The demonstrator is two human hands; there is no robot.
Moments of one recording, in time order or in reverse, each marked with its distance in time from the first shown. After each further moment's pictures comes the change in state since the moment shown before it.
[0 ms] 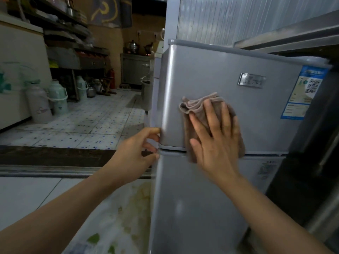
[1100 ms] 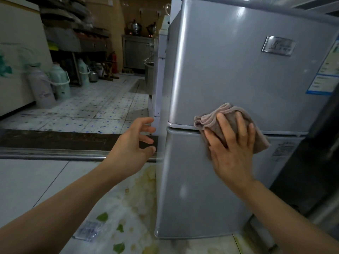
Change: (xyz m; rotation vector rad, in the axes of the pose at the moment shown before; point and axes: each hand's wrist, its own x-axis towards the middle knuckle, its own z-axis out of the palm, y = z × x) left_hand -0.018 -0.041 0.013 -0.116 0.069 -0.121; right_hand -0.069 0.009 0.023 0.004 0.060 -0.079
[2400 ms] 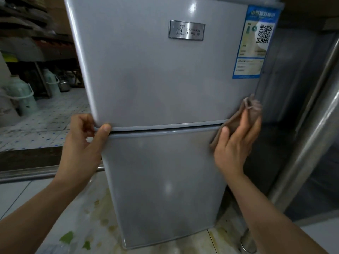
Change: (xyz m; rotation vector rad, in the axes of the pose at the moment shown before) left_hand 0.024 0.021 0.064 -0.025 0.448 0.132; right_hand -0.050 0.097 0.004 0.261 0.148 0.888
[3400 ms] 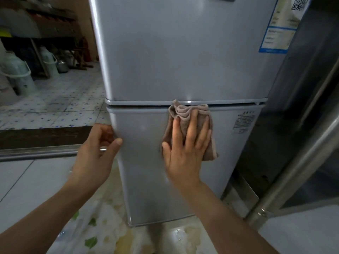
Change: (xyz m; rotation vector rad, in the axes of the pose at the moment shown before) left_hand -0.046 -0.039 -0.011 0.141 -0.180 -0.060; right_hand -0.111 -0.070 0.038 -0.239 -0.226 -0.476
